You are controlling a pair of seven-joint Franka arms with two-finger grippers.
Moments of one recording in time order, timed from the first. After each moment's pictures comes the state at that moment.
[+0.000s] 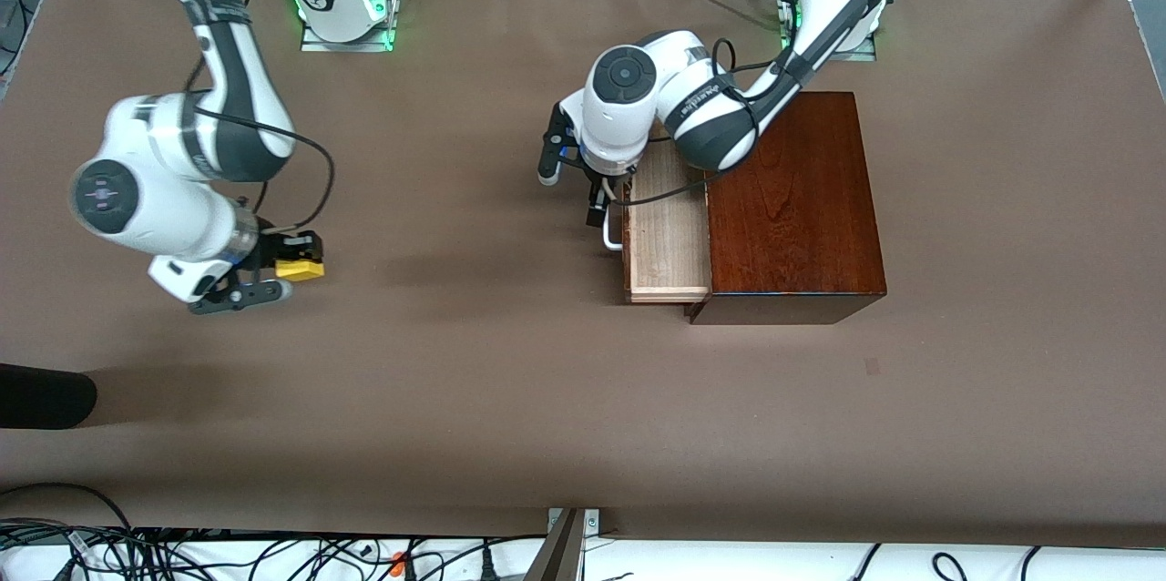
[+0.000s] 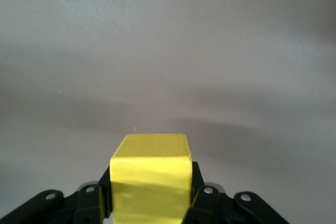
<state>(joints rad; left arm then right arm) -0.23 0.61 -0.63 -1.67 0.32 2.17 0.81 0.28 0.36 -0.14 -1.86 0.09 2.14 -0.09</state>
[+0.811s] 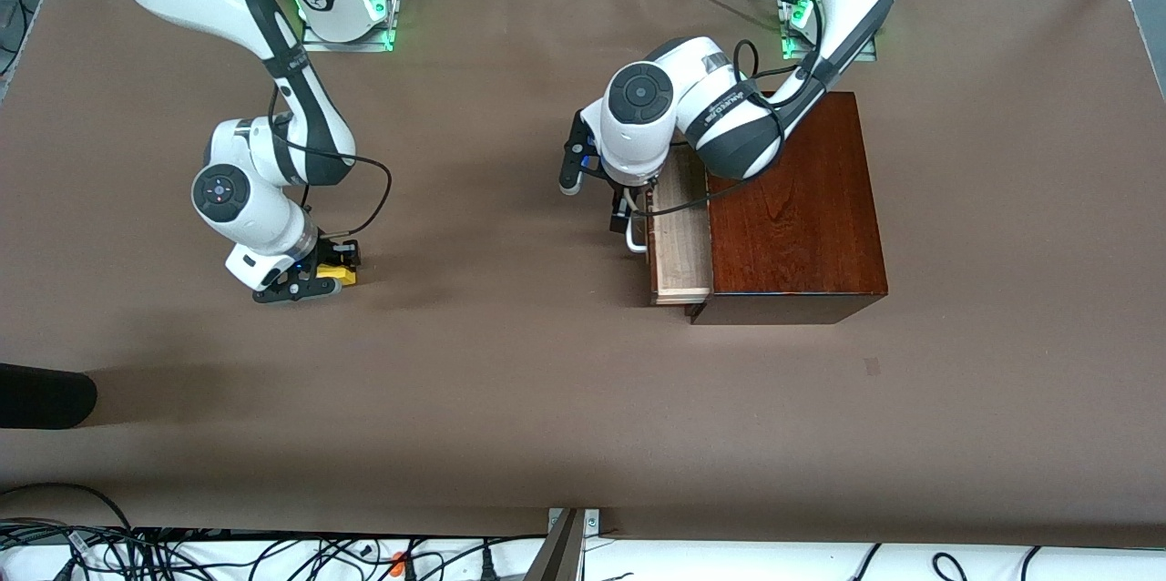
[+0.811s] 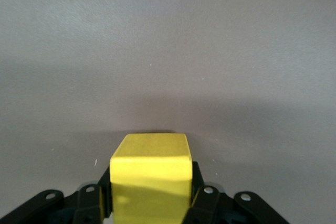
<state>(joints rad) -0.18 0.59 -0.65 -1.64 0.32 2.00 0.84 0.27 0.48 -0.12 -2.07 0.03 2.53 -0.04</state>
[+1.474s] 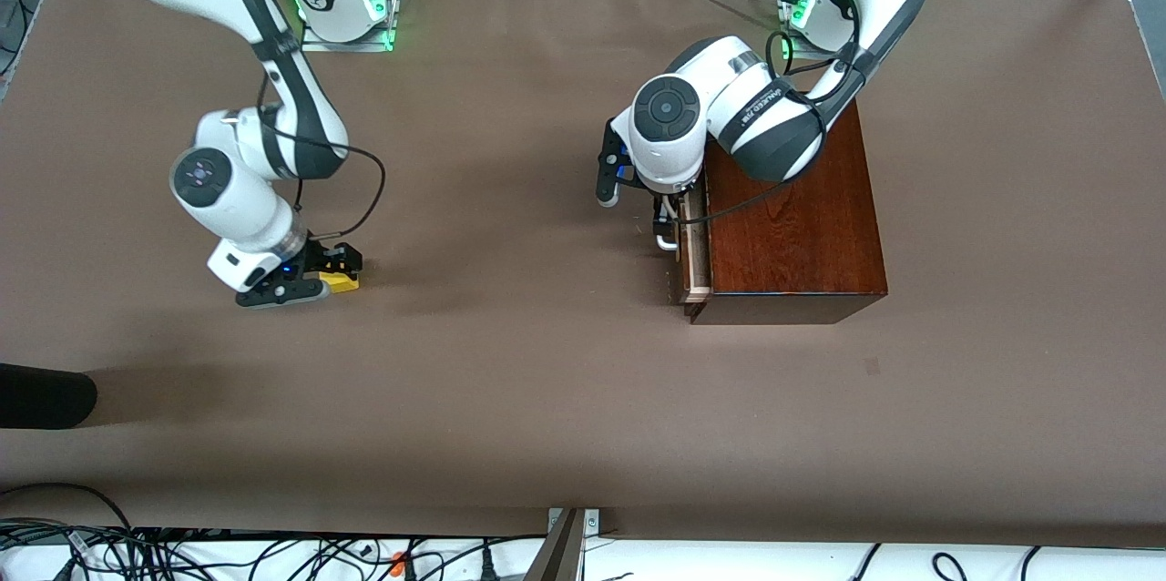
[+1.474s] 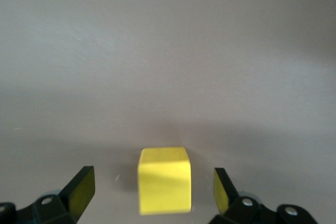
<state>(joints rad) -0.12 0.55 -0.65 -1.64 0.32 1.88 0.83 0.27 0.34 -0.11 -2.01 0.03 2.42 -0.04</state>
